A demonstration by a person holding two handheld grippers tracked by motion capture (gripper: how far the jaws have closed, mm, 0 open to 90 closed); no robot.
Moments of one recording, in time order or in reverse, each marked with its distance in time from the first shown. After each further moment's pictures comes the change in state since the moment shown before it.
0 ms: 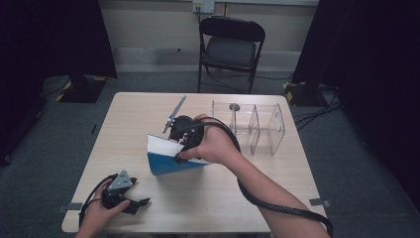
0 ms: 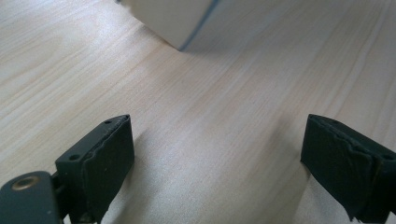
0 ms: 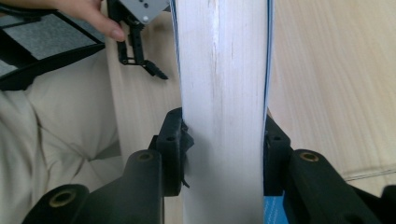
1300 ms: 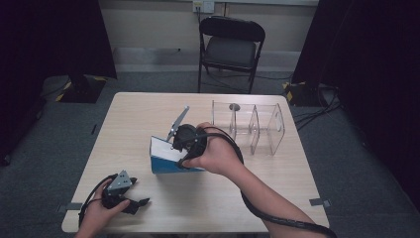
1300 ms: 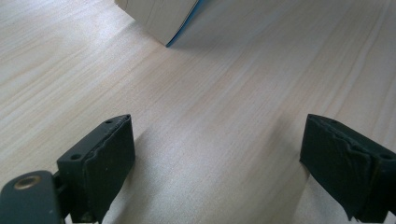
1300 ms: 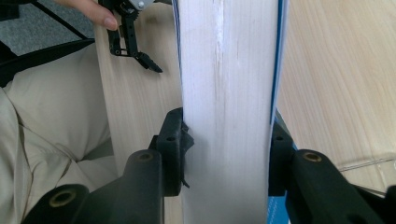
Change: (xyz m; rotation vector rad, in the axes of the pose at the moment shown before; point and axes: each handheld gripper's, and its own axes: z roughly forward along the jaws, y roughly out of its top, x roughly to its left) left arm 0.000 0.000 0.000 -0.001 0.001 0.004; right arm 0.014 -0.014 0.005 -0.009 -0.075 -0.002
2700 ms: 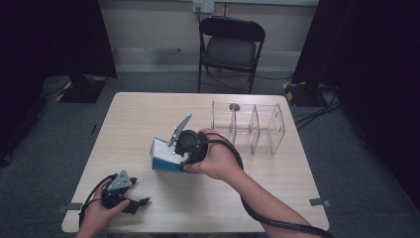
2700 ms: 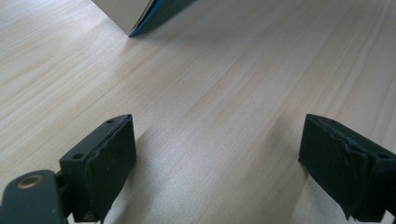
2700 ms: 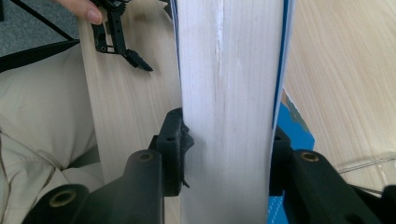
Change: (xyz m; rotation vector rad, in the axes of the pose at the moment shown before) left arm 0.000 0.000 0.000 -0.007 0.005 -0.001; right arm 0.001 -0.012 0.016 -0.023 -0.032 -0.006
